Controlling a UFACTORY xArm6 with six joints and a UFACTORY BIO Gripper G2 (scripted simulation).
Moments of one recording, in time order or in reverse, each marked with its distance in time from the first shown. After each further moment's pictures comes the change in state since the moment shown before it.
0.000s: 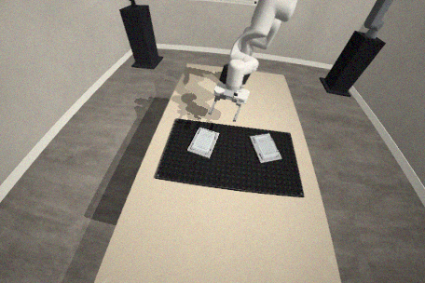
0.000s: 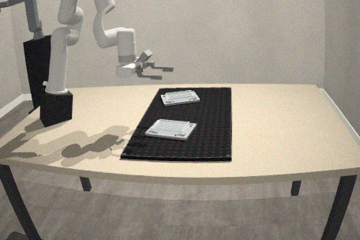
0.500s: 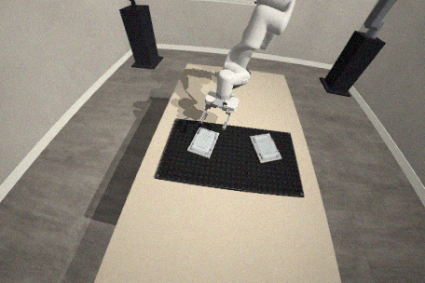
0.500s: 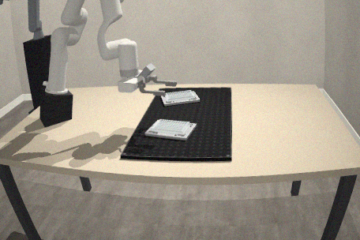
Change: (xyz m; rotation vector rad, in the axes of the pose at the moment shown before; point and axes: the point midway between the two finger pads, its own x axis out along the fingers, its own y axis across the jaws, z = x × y) arm 0.025 -0.037 -0.048 0.001 0.001 0.001
